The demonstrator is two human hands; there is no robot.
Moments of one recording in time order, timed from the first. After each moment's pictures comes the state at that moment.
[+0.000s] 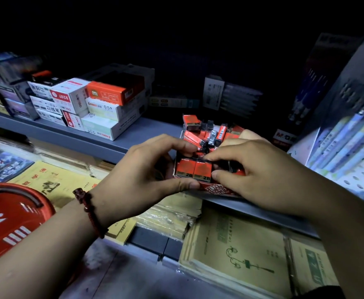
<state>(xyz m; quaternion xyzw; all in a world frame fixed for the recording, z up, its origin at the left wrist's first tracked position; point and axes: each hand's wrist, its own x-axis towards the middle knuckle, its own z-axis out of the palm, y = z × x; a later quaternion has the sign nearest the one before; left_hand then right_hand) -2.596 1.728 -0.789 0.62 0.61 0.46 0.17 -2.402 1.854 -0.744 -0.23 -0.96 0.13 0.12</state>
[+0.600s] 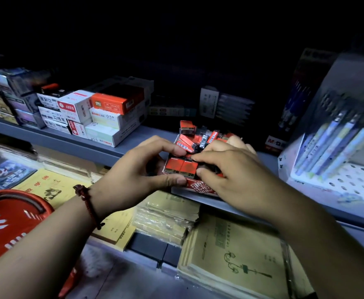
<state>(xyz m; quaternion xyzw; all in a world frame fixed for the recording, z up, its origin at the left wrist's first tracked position) -2.607 1.732 -0.791 0.60 0.59 0.48 0.24 -2.414 1.841 -0.756 -0.27 -0.95 0.09 0.14</state>
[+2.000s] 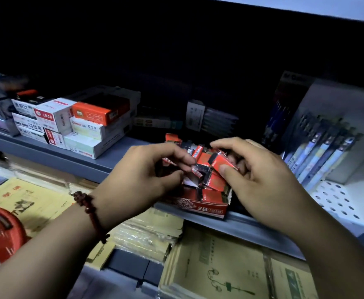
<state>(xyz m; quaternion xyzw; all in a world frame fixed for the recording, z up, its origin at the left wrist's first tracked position) -2.574 1.752 -0.760 0.58 0.60 0.50 0.22 -2.376 1.848 -0.729 -0.32 -0.87 0.25 0.29</state>
